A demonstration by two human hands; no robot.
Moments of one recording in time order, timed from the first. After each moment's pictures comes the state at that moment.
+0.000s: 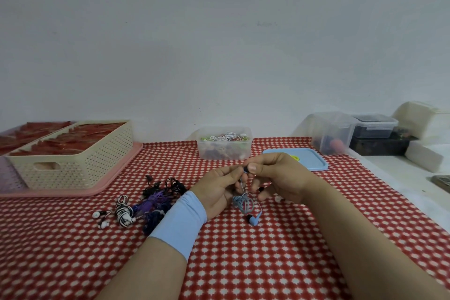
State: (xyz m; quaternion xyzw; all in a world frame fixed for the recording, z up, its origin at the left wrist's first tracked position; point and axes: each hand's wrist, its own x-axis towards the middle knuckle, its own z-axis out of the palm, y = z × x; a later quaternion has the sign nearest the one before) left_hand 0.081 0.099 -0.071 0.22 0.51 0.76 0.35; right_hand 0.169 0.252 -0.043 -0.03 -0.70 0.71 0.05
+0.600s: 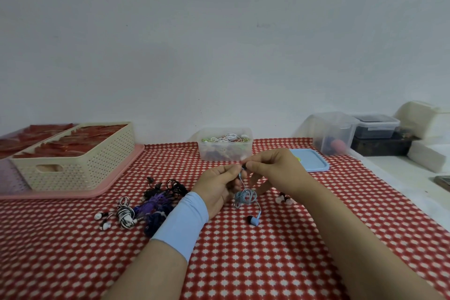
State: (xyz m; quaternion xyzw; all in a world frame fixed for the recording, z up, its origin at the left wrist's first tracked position) left_hand 0.080 0.103 -0.070 0.18 0.53 0.77 0.29; right_hand 0.167 0.245 -0.040 -0.04 -0.79 0.59 0.17
